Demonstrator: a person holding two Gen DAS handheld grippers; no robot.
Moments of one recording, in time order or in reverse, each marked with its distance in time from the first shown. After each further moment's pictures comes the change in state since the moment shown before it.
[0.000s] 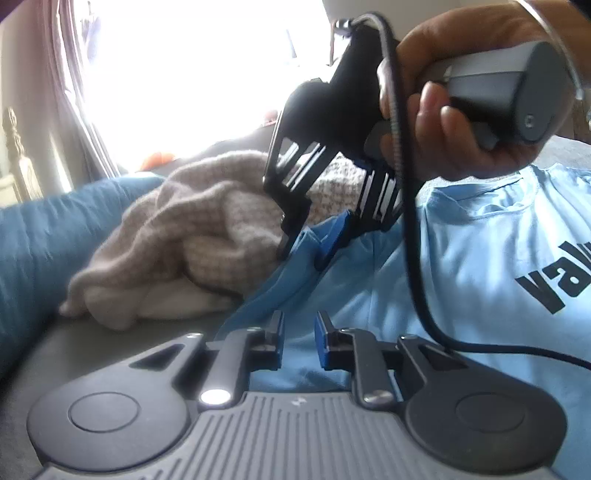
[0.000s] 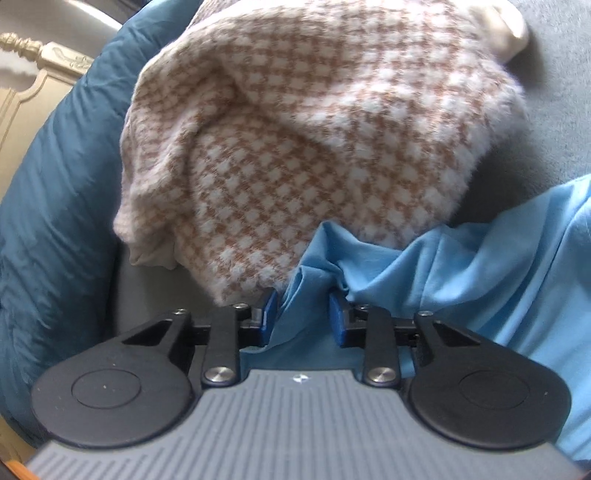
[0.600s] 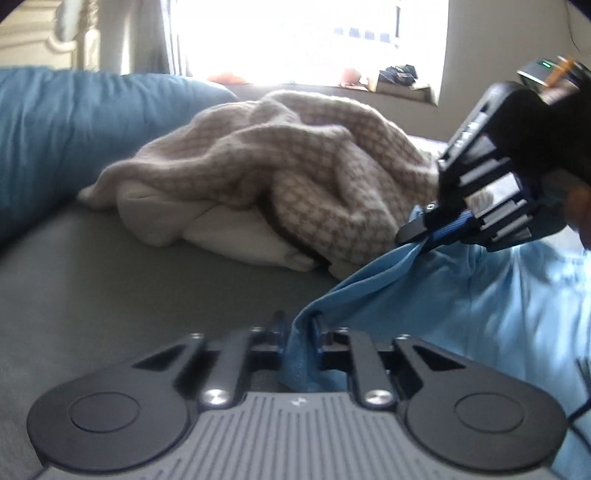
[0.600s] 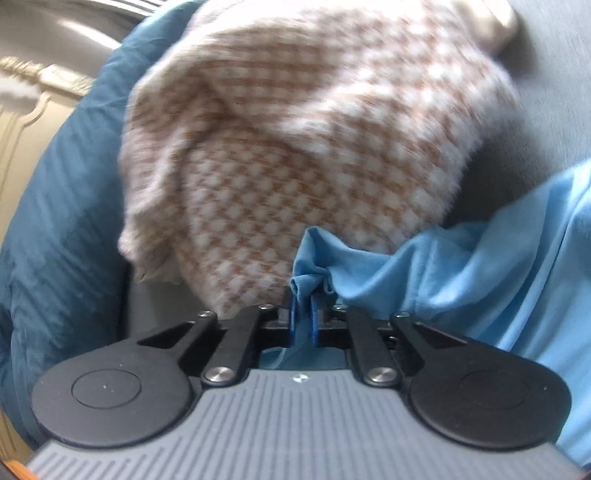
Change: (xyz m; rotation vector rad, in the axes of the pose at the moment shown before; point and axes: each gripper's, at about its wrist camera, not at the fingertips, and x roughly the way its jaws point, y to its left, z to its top) left arm 0.035 0.080 -0.008 -0.430 0.144 0.013; right arm -0.008 -0.006 0.000 -0.001 -0.043 0.044
